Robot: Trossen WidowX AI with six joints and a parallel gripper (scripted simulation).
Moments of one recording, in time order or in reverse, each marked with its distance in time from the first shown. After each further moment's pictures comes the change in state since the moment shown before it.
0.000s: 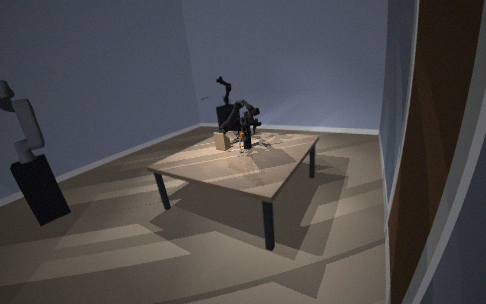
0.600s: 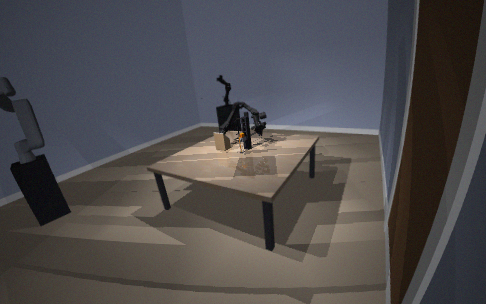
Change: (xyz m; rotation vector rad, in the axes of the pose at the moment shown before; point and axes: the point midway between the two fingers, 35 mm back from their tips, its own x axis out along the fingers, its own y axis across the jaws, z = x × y) arm 0.012 0.116 -0.096 -0.589 -0.069 0.093
